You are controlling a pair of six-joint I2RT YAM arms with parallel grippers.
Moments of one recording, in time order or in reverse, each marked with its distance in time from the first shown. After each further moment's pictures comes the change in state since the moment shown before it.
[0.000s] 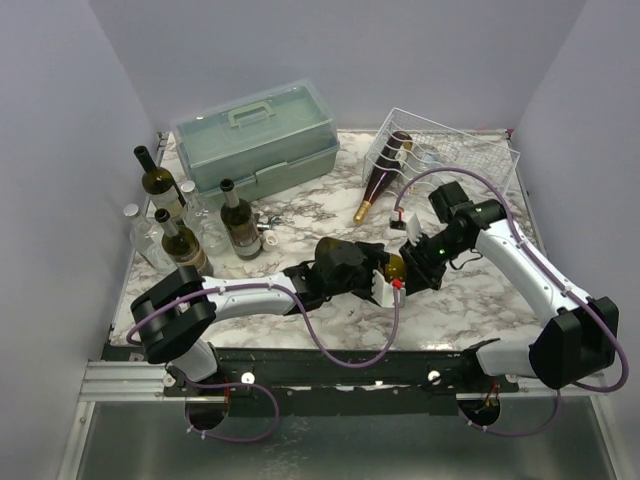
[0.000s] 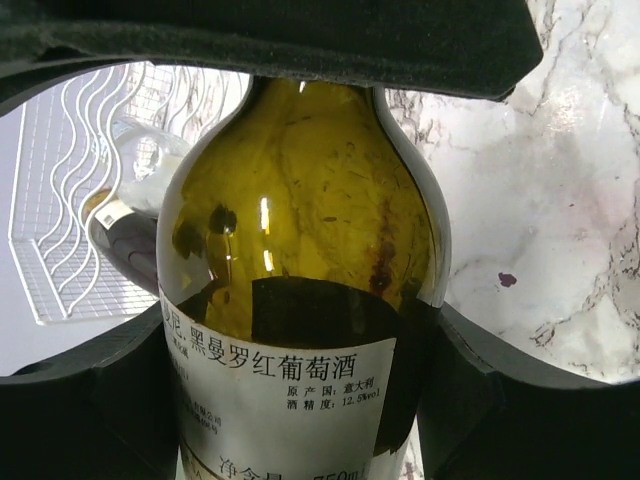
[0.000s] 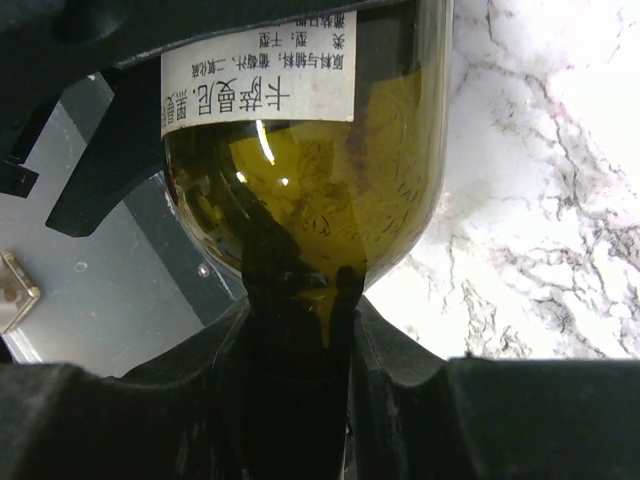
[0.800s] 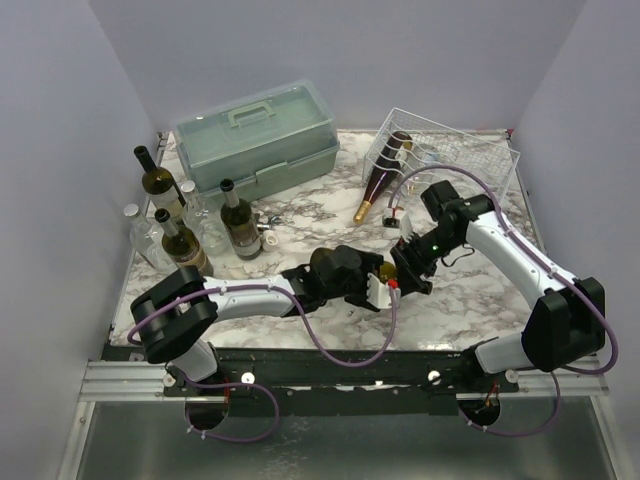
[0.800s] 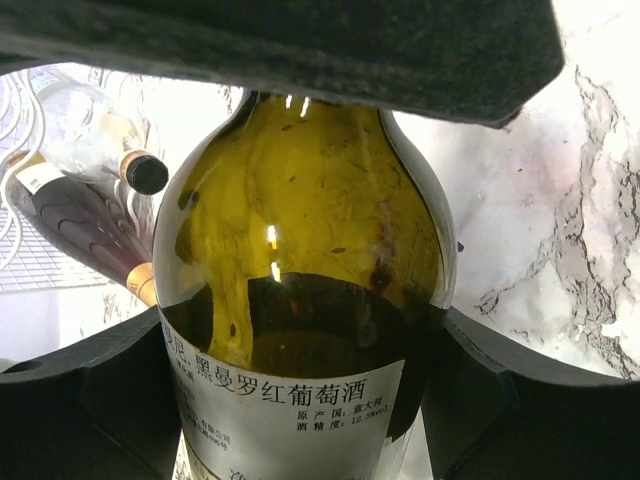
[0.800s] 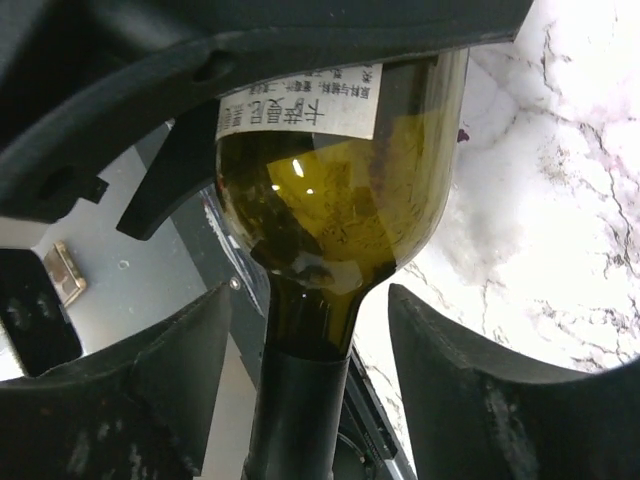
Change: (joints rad) left arm -0.005 0.006 -0.036 -0.041 -0.008 -0.061; right arm 0.007 0.096 0.009 0.008 -0.102 -0.013
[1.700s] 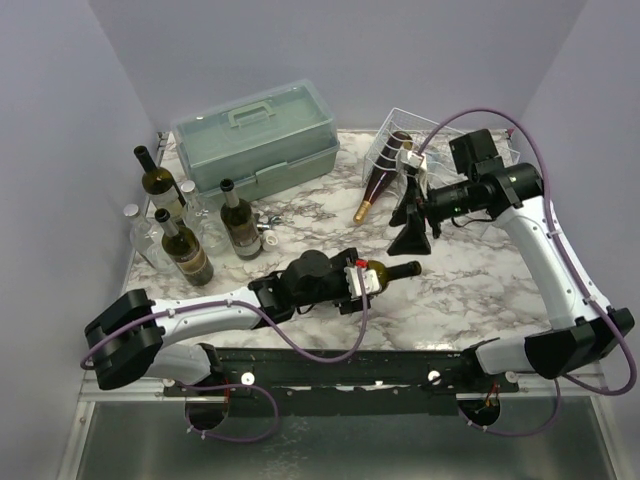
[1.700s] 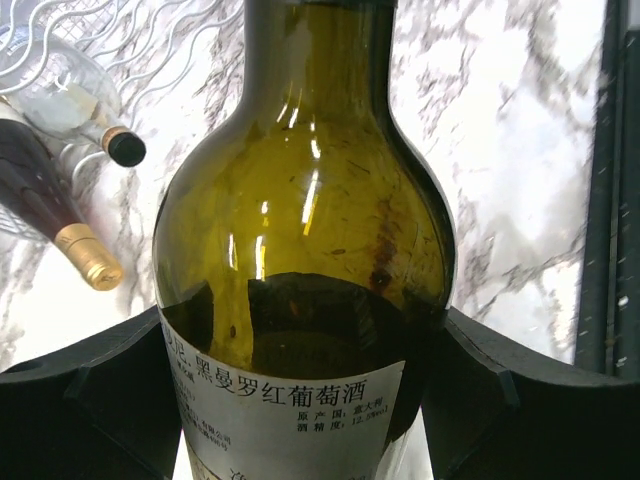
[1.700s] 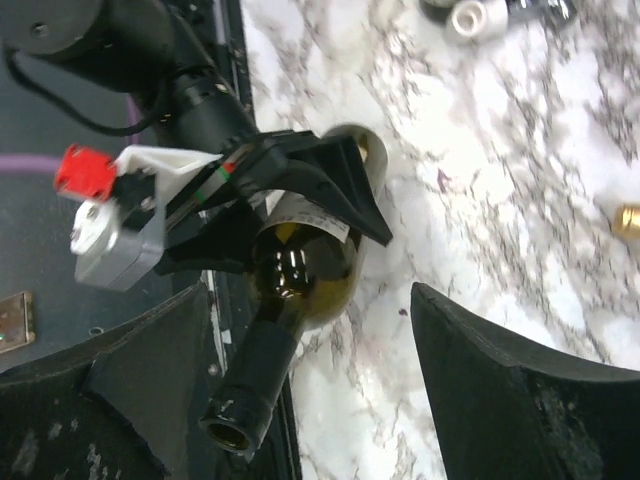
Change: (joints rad) left arm 0.000 -0.262 -0.145 0.034 0.060 -0.412; right arm -0.022 -0.023 0.462 -0.072 -0.226 -0.085
